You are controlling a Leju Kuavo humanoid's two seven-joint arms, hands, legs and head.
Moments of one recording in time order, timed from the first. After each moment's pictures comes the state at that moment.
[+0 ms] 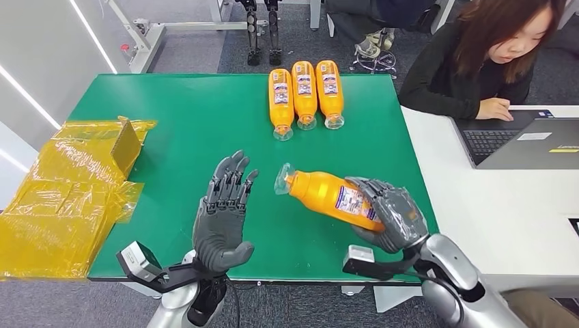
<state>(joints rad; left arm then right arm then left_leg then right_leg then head) -0.16 -0.19 -0.49 -1.12 0.03 -0.34 -0.70 -0.20 -0.52 0.55 -1.62 0.84 -0.17 -0.16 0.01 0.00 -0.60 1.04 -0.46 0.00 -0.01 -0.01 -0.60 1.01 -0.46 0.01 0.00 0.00</state>
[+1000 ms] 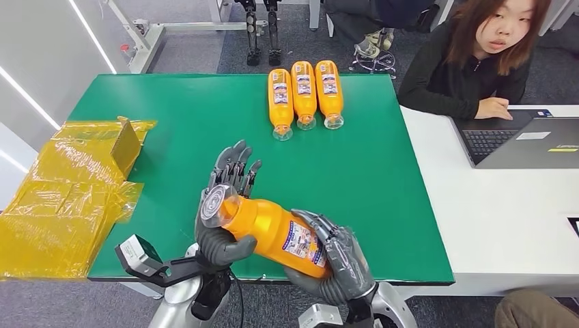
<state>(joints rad) -0.18 -0.24 -0.48 -1.15 0.02 -0.36 -0.67 0.05 -0.08 0.51 -1.73 0.78 -0.11 -0.36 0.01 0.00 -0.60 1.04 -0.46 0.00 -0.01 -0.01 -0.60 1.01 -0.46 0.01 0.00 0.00</state>
